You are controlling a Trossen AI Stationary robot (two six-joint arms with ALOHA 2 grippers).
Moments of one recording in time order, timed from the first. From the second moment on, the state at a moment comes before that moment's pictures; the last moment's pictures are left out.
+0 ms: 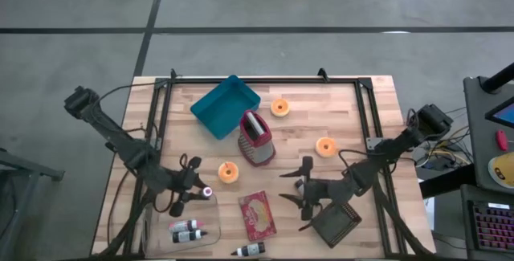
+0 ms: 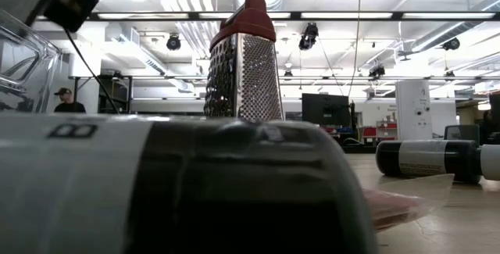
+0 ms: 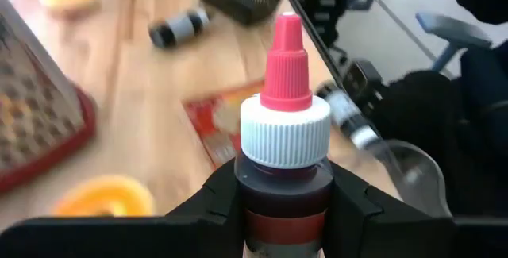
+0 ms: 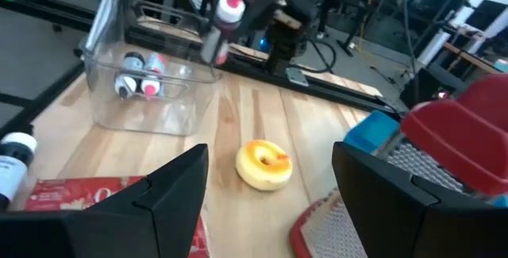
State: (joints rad) left arm -0.73 0.99 0.55 -0.13 -0.33 -0.40; right arm 0.62 1.48 0.77 0.41 0.71 -0.09
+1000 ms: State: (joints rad) left arm -0.78 1.33 0.63 -0.33 0.03 -0.78; right arm 0.63 1.36 0.78 0.14 0.74 0.08
